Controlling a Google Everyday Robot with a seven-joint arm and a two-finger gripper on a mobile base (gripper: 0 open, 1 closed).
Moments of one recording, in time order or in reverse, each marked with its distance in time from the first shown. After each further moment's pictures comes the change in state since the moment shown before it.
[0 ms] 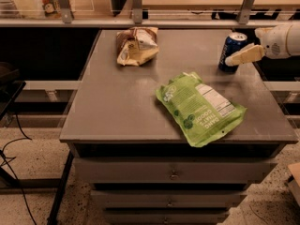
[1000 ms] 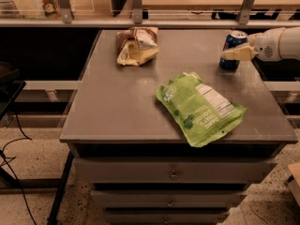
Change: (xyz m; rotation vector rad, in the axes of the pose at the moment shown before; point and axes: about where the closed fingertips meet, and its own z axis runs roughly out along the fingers) arm 0.000 0.008 0.025 -0.051 -0.059 0.029
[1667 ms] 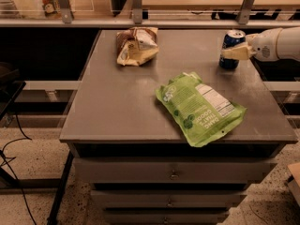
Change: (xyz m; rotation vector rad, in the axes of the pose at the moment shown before) arm 0.001 0.003 0.007 -0.011 0.001 0.001
